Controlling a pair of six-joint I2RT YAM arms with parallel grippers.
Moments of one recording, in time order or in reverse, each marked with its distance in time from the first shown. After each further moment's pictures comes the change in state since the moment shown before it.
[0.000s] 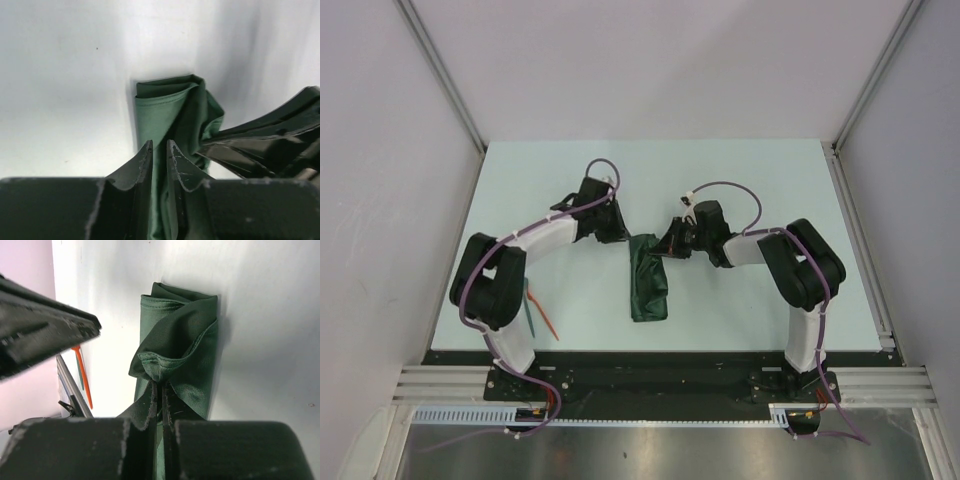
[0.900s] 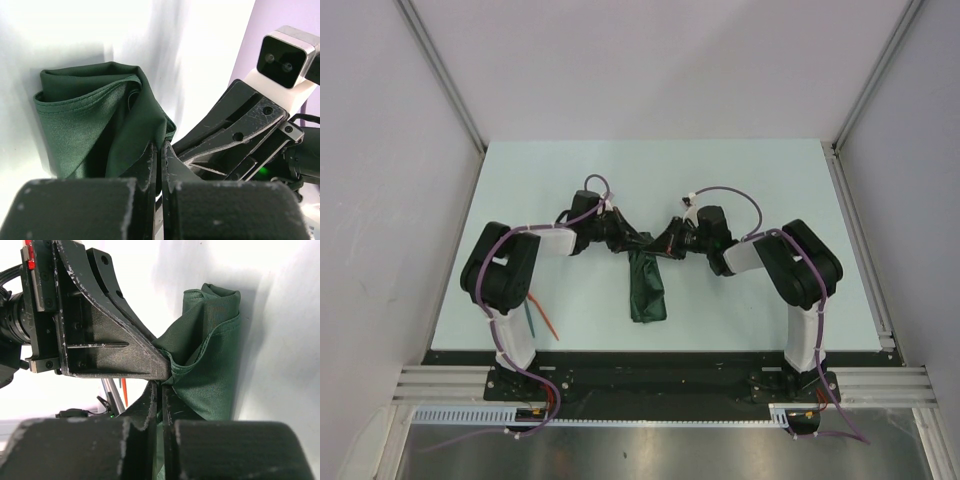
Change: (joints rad) left arm 0.057 0.121 -0.180 0.483 0.465 -0.378; right arm 0.010 0.018 -0.076 0.284 -0.076 0.193
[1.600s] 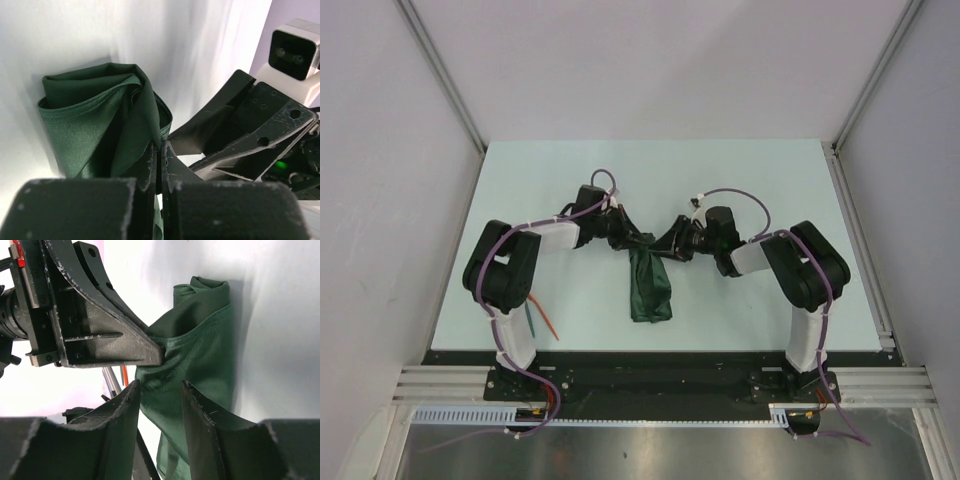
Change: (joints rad) left arm -0.011 0.012 0.094 -0.158 -0.029 0.136; right arm -0.042 -0.044 -0.049 -0.011 -0.031 0.017
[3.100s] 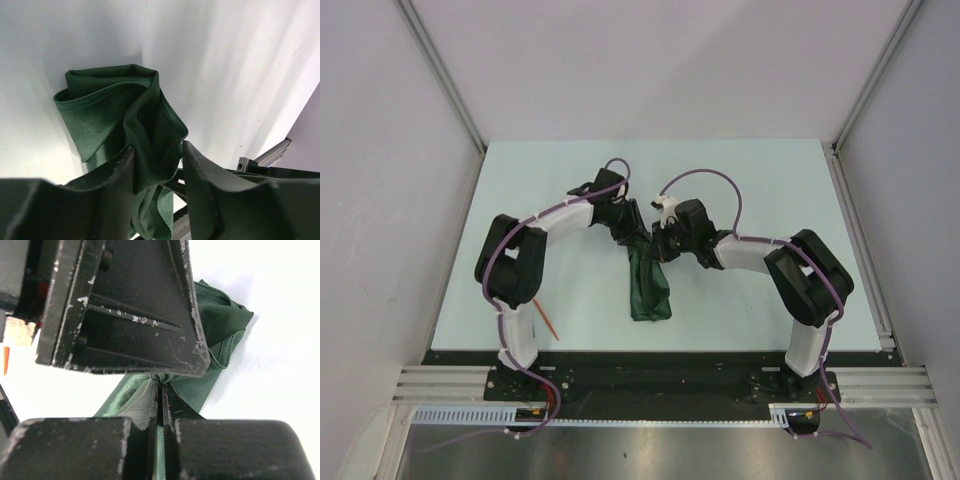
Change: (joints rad) left arm -0.072 0.069 0.308 -0.493 -0.227 0.146; right arm 0.169 -0.085 0.190 -0.485 0.263 -0.743
